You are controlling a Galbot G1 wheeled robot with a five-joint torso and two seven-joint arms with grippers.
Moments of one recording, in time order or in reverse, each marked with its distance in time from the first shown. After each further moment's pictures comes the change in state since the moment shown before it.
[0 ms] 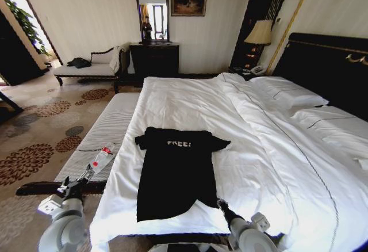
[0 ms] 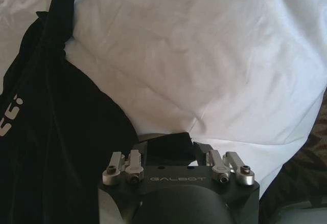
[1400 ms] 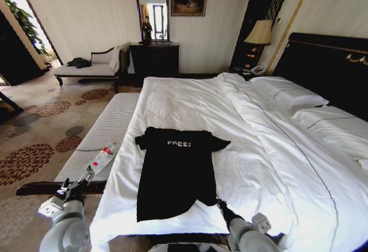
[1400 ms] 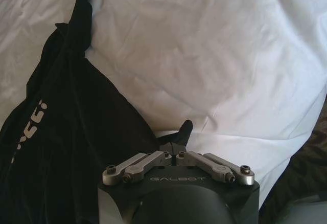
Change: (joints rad) left arm 0.017 -0.030 -0.001 -0.024 0.026 0.000 -0.001; right arm -0.049 -0.010 0.000 0.116 0.018 0.027 0.049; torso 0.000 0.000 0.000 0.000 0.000
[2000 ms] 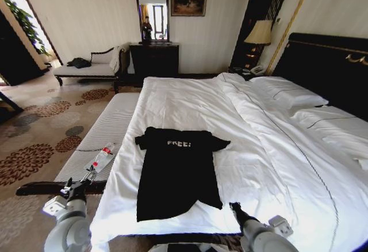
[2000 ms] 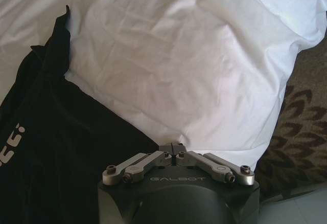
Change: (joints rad) left arm -0.013 -0.004 0.017 0.019 0.009 -0.002 -0.003; right arm -0.009 0.010 0.044 0.096 0.030 -0.012 0.195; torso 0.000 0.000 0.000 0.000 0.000
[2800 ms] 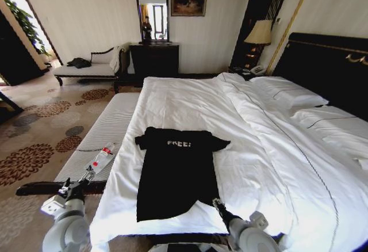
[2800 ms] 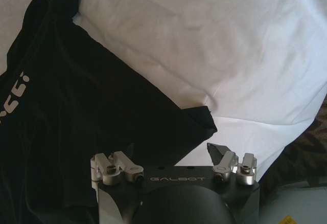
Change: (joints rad) left arm -0.013 0.022 -0.004 0.016 -0.012 0.000 -0.003; right arm 0.084 -0.005 -0.068 -0.183 0.008 -0.077 -0.171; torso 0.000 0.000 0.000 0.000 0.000
